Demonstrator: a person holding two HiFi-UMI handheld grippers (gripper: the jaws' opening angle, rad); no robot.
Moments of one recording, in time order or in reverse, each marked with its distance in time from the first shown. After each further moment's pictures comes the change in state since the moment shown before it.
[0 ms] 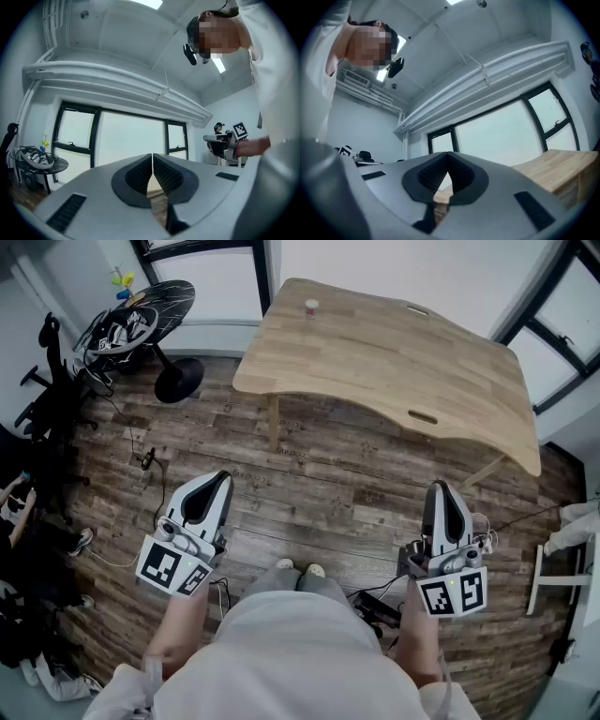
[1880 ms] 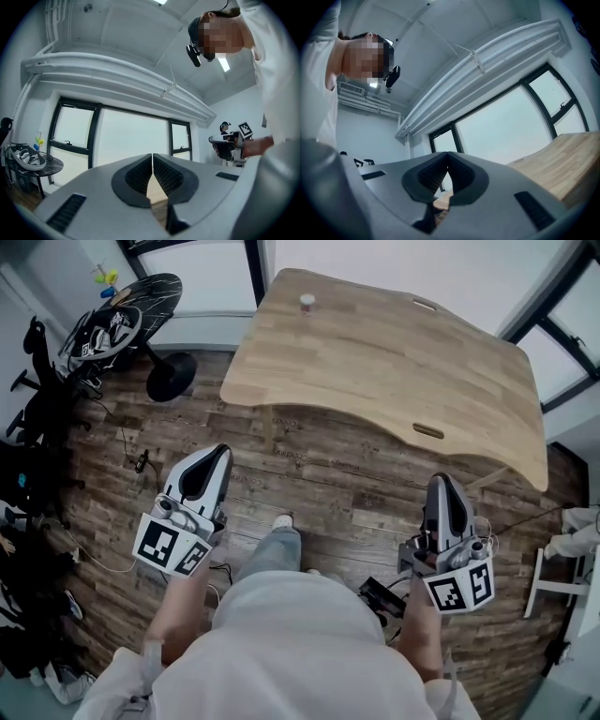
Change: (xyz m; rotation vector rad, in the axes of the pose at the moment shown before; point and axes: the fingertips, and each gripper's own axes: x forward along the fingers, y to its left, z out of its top) left arm 0.122 0.075 -0.014 -0.010 -0.016 0.004; right arm 0.103 -0.055 -0.030 0.112 0.019 0.060
